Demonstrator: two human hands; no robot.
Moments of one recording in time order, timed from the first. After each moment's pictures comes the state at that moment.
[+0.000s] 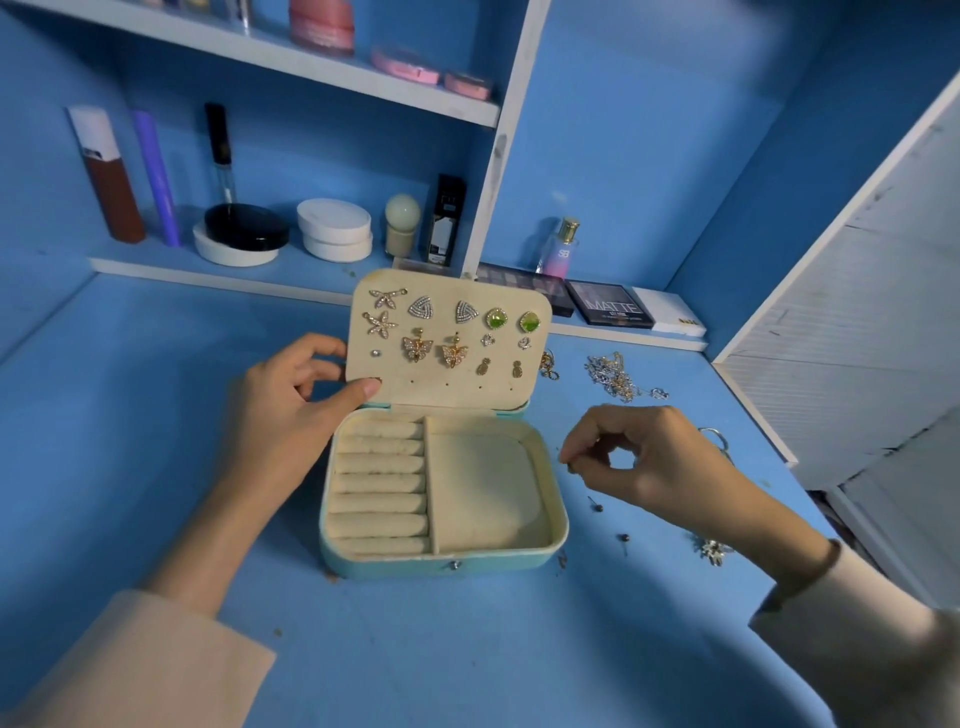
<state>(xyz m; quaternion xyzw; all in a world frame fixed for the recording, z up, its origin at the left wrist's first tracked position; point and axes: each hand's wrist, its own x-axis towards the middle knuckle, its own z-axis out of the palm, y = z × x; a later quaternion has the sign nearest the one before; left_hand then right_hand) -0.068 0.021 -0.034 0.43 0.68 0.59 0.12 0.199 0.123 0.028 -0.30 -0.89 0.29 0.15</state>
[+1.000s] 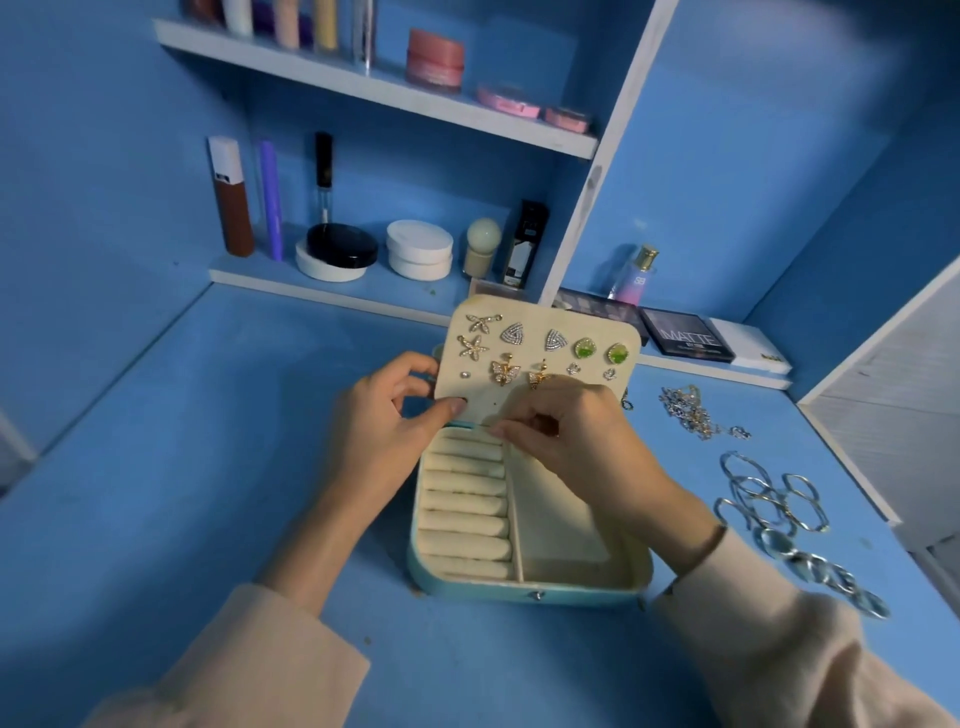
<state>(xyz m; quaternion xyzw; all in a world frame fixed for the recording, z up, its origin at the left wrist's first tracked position) -0.061 0.019 -0.026 0.42 0.69 0.58 0.12 0.086 0.118 0.006 -0.22 -0.93 0.17 0.23</state>
